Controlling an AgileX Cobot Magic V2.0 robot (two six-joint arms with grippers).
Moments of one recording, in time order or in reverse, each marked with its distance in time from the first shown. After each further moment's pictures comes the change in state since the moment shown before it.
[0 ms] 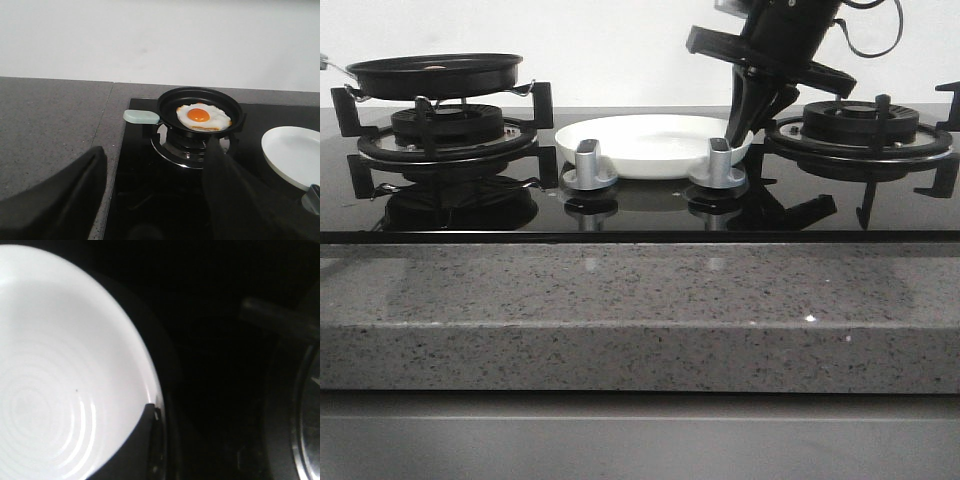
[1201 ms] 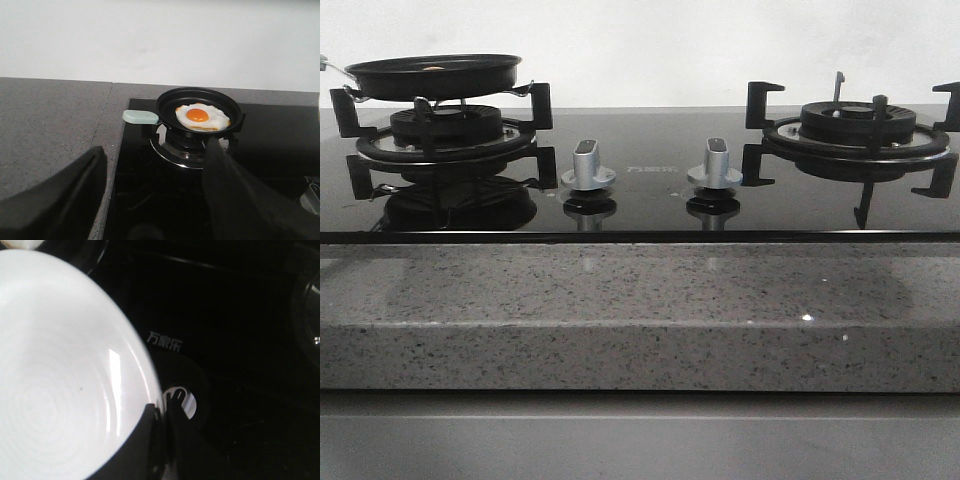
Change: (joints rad) left arm 0.000 0.000 0.000 0.000 0.000 0.000; right arm 0.147 -0.556 0.309 -0.070 0.008 0.079
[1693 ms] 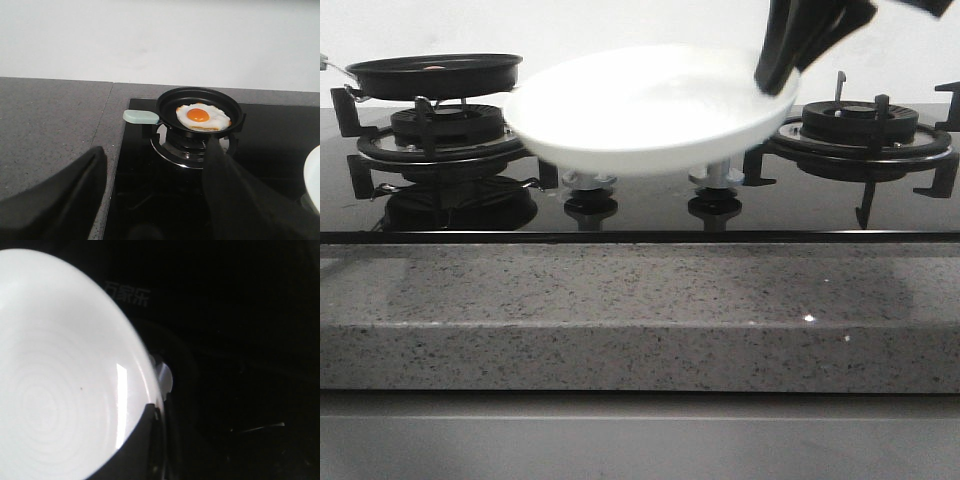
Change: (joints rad) left arm 0.000 0.000 0.000 0.000 0.000 0.000; right arm 0.004 -0.068 0.435 -0.002 -0.293 0.000
